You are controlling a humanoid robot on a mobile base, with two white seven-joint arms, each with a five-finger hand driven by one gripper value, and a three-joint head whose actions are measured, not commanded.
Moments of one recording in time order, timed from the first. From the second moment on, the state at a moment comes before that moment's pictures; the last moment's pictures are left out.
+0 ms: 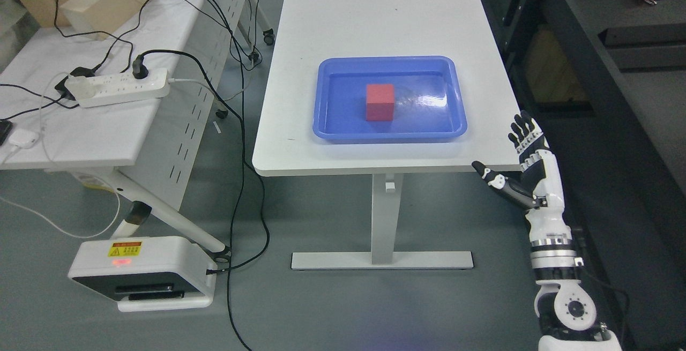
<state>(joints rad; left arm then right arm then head) 0.00 0.00 -0.13 0.00 0.13 -0.12 -0.17 0.06 -0.02 0.01 -1.55 -0.11 -0.35 0.04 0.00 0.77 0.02</state>
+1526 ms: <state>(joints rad) 0.00 0.00 -0.13 0.00 0.13 -0.12 -0.17 0.05 0.00 0.00 -1.47 -0.01 -0.14 0.20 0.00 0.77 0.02</state>
